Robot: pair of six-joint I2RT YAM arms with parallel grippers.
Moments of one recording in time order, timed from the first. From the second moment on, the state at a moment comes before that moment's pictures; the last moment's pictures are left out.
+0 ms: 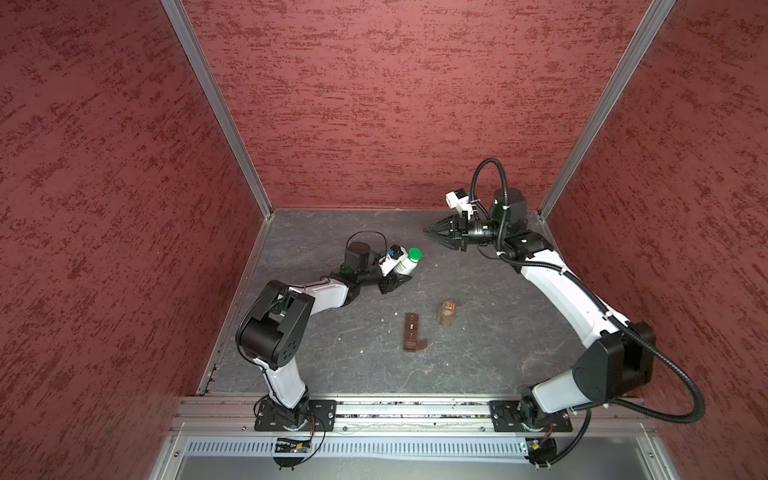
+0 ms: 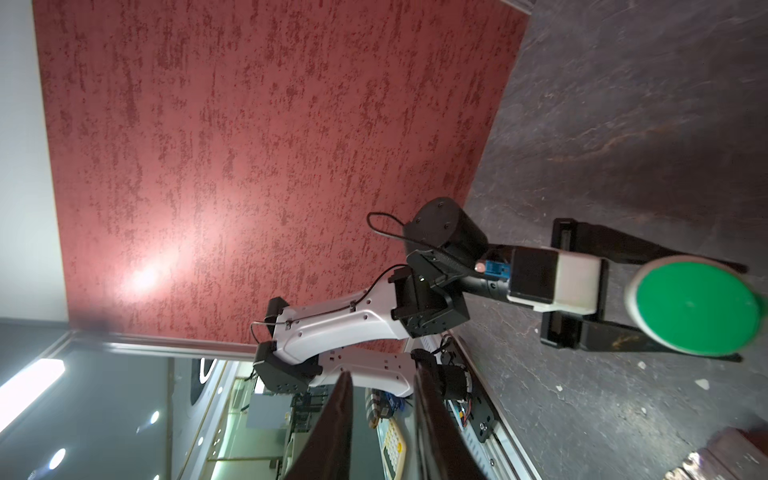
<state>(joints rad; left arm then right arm) -0.43 1.75 0.89 0.39 0.67 0.31 0.31 1.53 1.46 -0.27 -1.06 0.93</state>
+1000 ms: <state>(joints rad) -0.47 1.66 0.85 0.38 0.69 0.27 0.40 1.69 1.54 -0.70 -0.77 0.62</state>
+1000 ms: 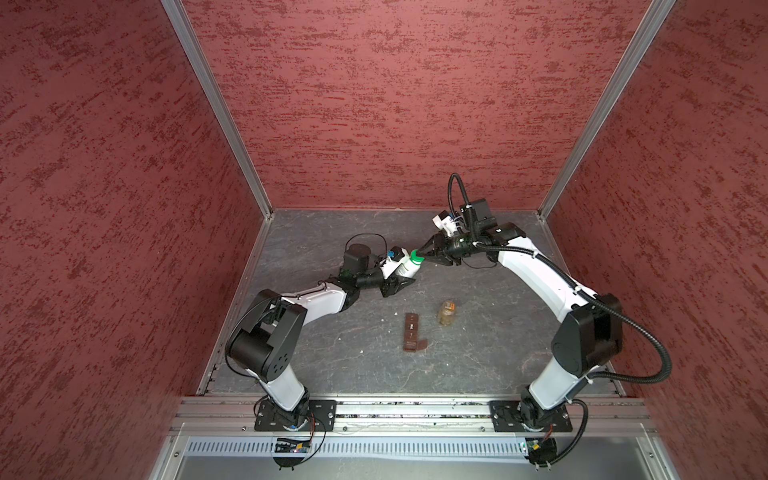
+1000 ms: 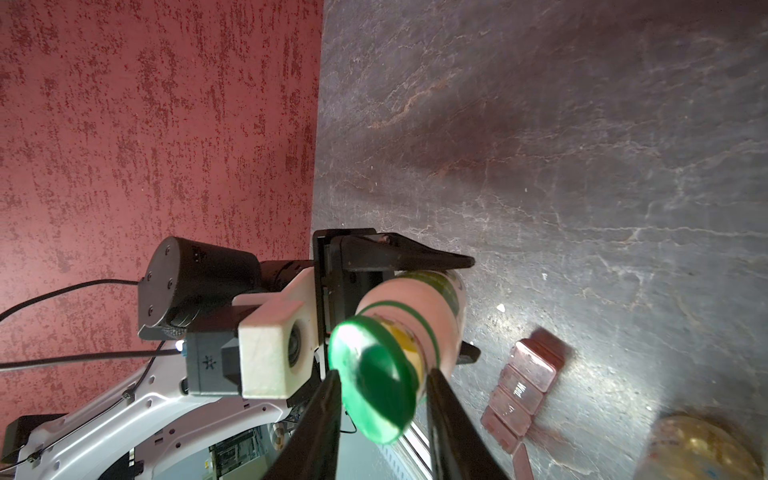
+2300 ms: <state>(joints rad) -0.47 1.66 0.85 0.36 0.65 0.27 0.40 1.67 1.56 -0.72 -0.74 0.58</state>
